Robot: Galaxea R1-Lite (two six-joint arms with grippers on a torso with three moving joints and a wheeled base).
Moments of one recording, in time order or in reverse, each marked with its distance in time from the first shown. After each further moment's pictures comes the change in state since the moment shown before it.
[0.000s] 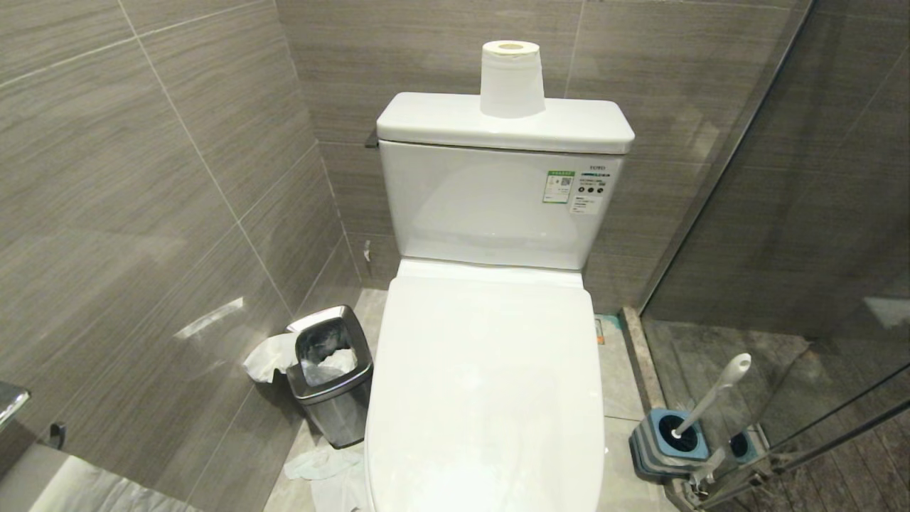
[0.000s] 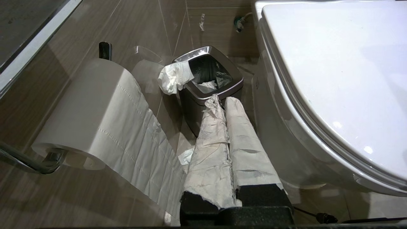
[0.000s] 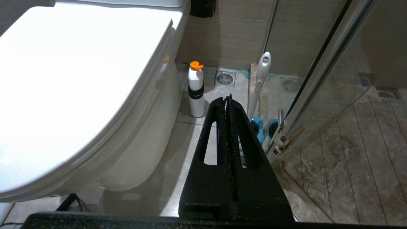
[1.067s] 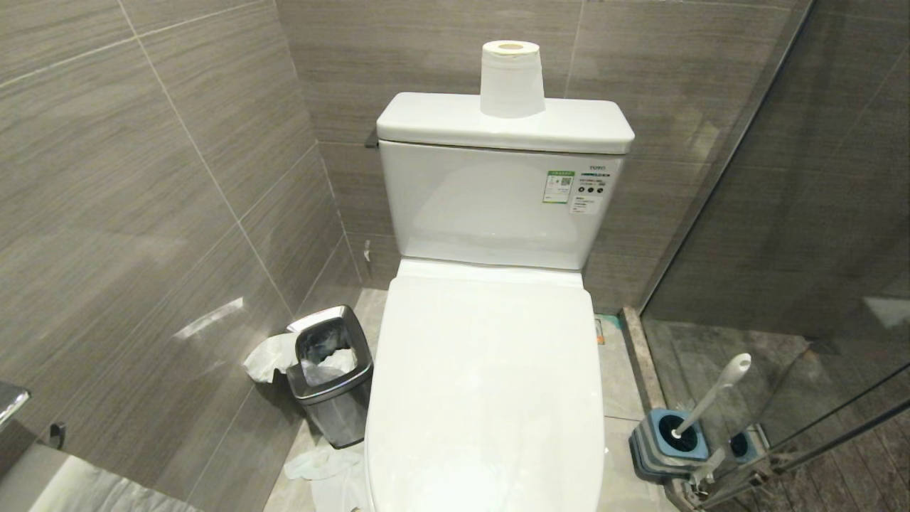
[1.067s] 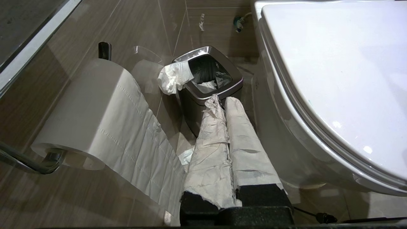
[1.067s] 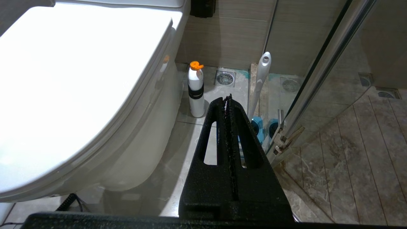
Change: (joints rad) left arm 0.000 0.000 0.000 0.000 0.000 0.001; right arm 0.000 0.000 0.000 0.000 0.000 0.000
